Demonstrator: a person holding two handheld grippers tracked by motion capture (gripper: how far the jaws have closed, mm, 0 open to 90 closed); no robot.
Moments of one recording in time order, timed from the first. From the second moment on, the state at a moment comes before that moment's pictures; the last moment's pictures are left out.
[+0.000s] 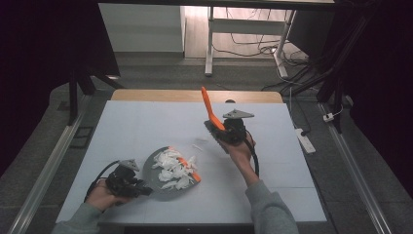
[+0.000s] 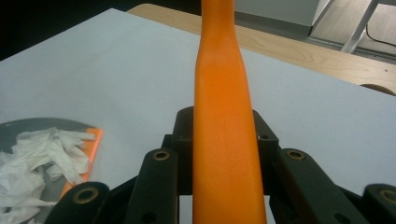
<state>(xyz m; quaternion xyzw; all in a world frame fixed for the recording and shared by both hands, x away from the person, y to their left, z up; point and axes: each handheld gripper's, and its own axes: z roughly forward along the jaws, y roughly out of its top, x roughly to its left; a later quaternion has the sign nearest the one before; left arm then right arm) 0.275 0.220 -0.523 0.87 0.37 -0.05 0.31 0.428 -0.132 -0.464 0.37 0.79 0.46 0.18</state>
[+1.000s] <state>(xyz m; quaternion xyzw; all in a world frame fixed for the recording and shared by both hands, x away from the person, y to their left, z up) 0.280 0.218 -0.523 0.87 0.37 -0.05 0.31 0.476 -0.095 -0.500 0.35 0.85 0.36 0.16</state>
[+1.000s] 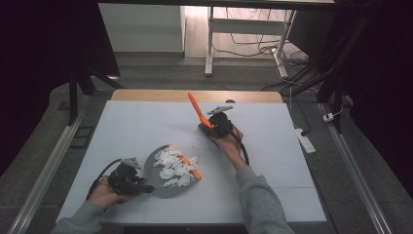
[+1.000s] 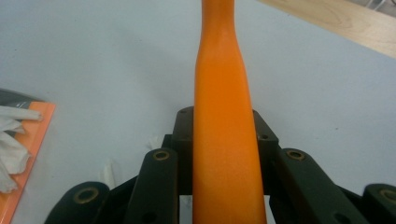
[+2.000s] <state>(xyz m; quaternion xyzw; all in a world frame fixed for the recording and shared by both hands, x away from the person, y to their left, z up) 0.280 0.213 -0.523 0.88 0.37 -0.05 0.31 0.409 -0.094 -0.465 0.31 0.83 0.44 0.14</state>
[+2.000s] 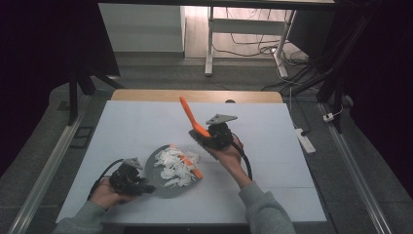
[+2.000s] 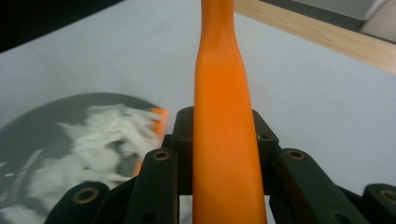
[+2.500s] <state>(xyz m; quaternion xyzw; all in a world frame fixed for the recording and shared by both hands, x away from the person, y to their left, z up) 0.280 0.213 -0.523 0.88 0.37 -0.05 0.31 0.433 -0.085 -0.503 0.34 0.85 0.38 0.13</state>
